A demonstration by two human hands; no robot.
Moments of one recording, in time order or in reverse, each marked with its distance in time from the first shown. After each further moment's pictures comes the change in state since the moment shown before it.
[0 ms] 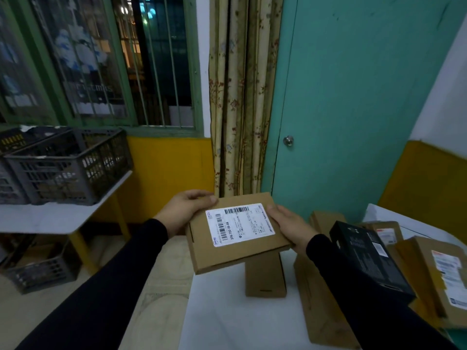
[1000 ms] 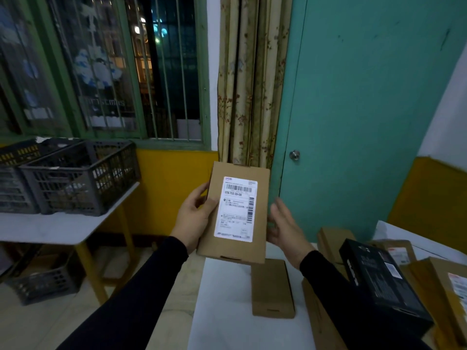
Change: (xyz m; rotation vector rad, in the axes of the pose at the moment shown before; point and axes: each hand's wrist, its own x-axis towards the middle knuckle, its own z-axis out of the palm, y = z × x) left_hand 0.002 0.005 0.017 -0.277 0.244 0.229; right_hand 0.005 -0.016 0.033 0.224 0.052 -0.239
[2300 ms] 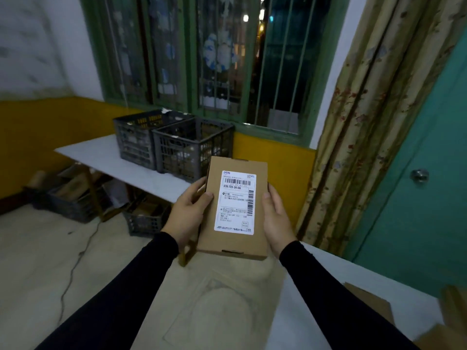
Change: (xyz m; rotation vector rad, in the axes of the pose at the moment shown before) left_hand -0.031 -0.003 -0.234 0.121 0.356 -0.054; right_hand 0.041 0.032 0.263 -0.018 -0.226 -0.039
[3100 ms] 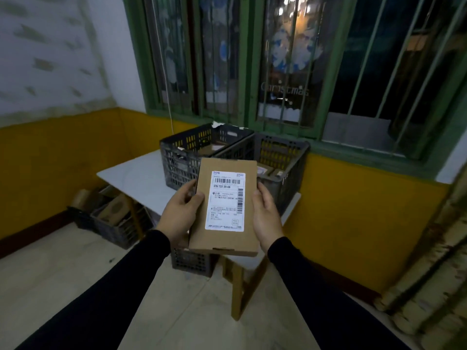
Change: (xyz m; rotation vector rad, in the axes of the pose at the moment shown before) left_hand 0.373 -0.021 -0.296 0.104 0.190 -0.064; right_hand 0.336 0.056 0.373 0.050 -0.176 0.058
